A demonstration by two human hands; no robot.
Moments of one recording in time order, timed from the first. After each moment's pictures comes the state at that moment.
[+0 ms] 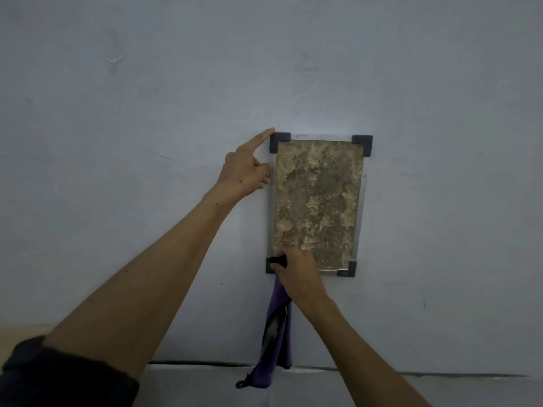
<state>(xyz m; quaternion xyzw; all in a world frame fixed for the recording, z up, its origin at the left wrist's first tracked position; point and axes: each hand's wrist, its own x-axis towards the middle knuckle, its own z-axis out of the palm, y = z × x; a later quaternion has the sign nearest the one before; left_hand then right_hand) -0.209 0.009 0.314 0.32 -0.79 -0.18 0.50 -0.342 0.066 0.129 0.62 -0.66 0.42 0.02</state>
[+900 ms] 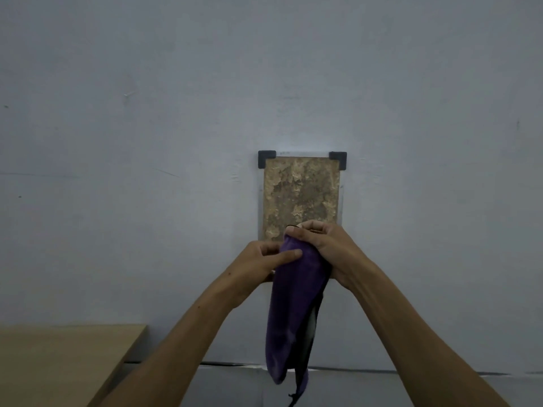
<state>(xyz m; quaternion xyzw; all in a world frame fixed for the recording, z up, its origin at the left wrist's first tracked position) -0.211 0.130 0.207 0.26 -0.72 -0.55 0.34 -0.379 0.178 0.230 0.52 -0.49 0.59 -0.37</state>
